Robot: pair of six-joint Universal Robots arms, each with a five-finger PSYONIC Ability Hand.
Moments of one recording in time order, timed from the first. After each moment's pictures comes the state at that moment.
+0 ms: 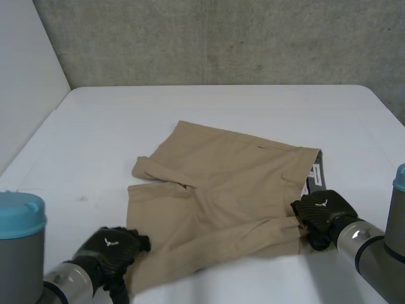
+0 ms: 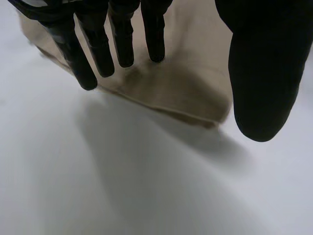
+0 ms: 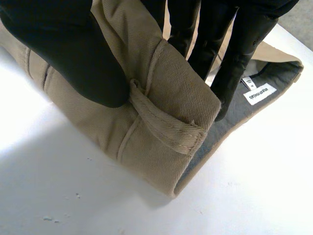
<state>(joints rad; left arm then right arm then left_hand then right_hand) 4.23 -1.68 -2.04 2.98 -1.55 3.39 1.85 -1.32 1.94 -0.03 1.43 2.63 0.34 0.34 0.34 0.35 0.17 0.98 1.18 1.19 1.19 0.99</state>
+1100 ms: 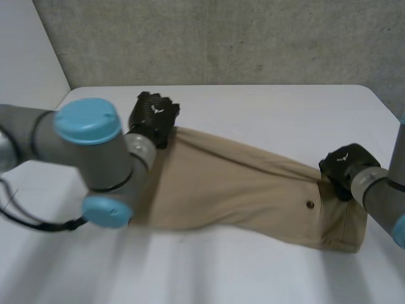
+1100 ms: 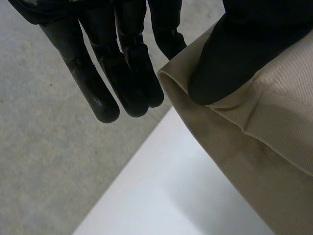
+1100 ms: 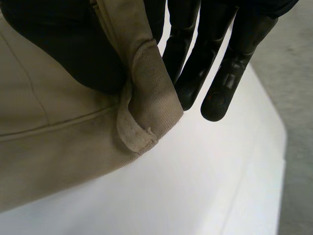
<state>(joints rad) 4.14 -2.23 -1.19 3.39 -1.67 3.69 1.81 -1.17 1.56 0.10 1.60 2.36 1.13 1.20 1.19 1.20 1.01 0.98 1.18 1.19 1.19 0.99</state>
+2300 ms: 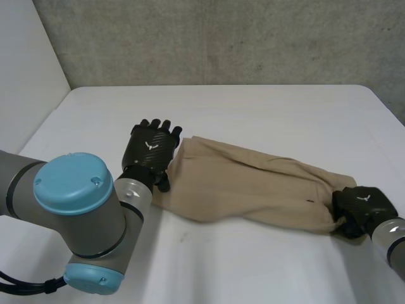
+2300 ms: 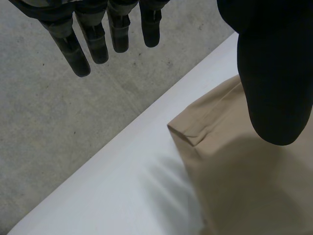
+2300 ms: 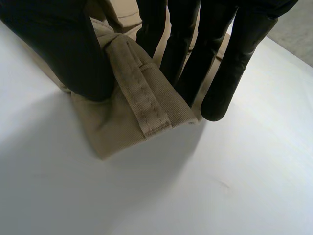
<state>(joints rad) 4.07 -1.99 -1.64 3.55 -1.74 3.51 1.57 -1.30 2.07 -0.25 1.36 2.64 0.19 0.20 0.21 0.20 0.04 0.87 1.16 1.16 1.18 0.90</state>
